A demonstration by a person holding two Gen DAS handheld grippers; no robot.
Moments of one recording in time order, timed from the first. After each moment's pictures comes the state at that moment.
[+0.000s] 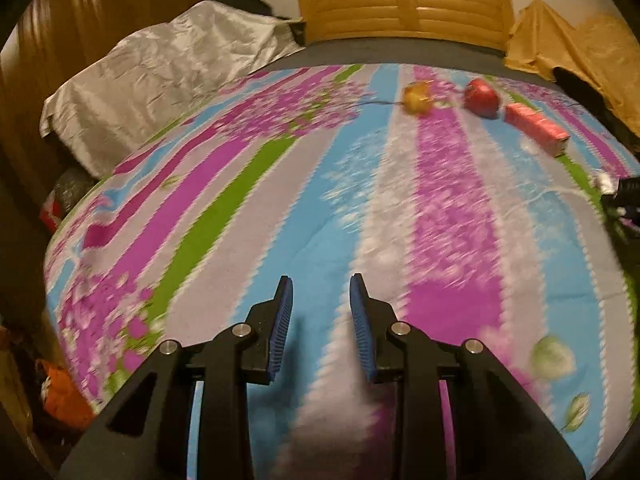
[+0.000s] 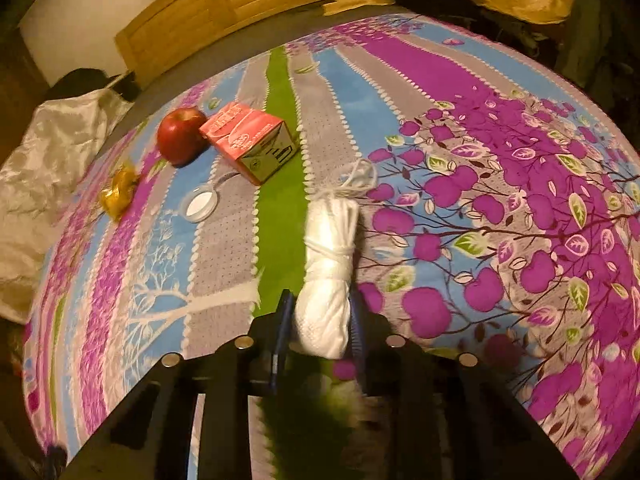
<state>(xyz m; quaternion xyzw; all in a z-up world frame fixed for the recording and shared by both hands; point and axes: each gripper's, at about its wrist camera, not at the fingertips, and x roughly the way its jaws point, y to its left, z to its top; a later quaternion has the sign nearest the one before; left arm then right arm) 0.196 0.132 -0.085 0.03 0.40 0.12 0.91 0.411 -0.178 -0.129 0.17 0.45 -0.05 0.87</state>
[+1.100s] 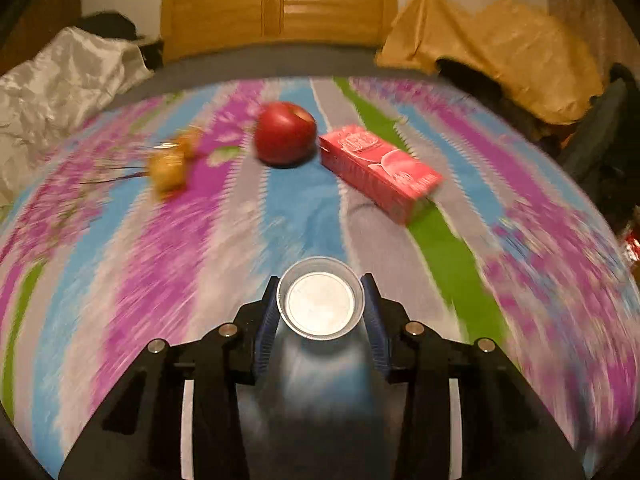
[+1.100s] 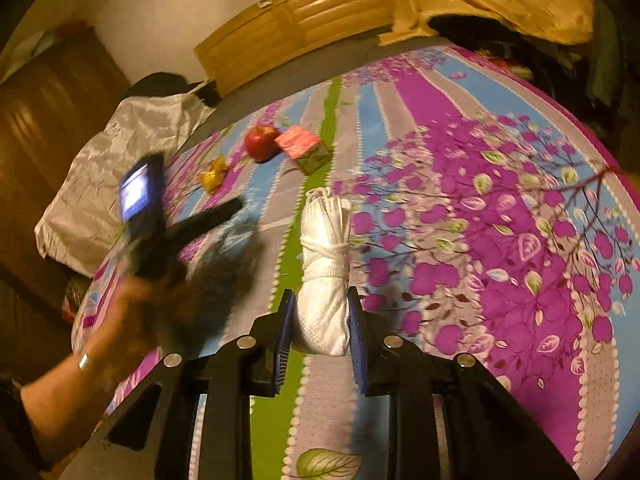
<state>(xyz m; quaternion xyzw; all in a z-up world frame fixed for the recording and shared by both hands) 0.342 -0.034 -0.092 0.02 0.39 -0.10 0.91 0.243 -0.236 -0.063 0.18 0.40 0.09 0.90</state>
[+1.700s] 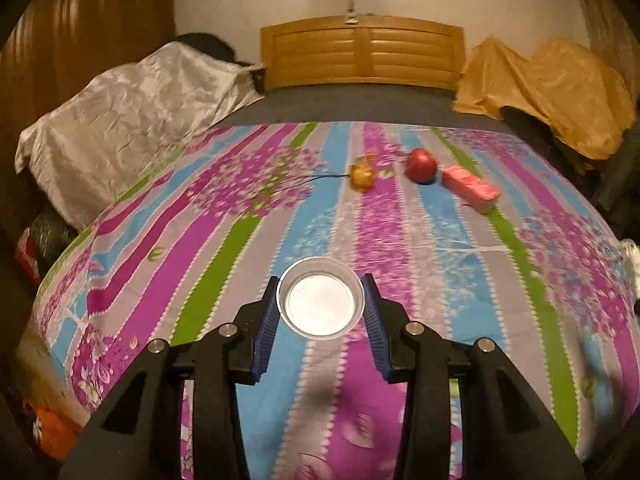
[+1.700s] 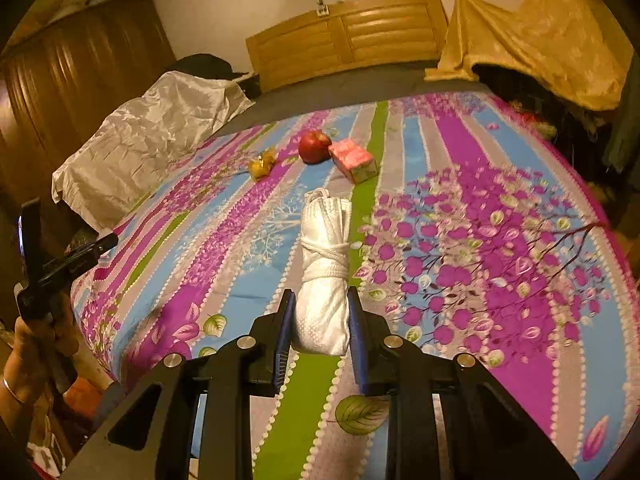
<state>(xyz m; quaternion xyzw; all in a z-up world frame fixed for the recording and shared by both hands) 0.172 0.111 0.014 0.03 0.34 0.03 0.94 0.165 -0.197 -0.009 0.09 0.36 0.12 0.92</state>
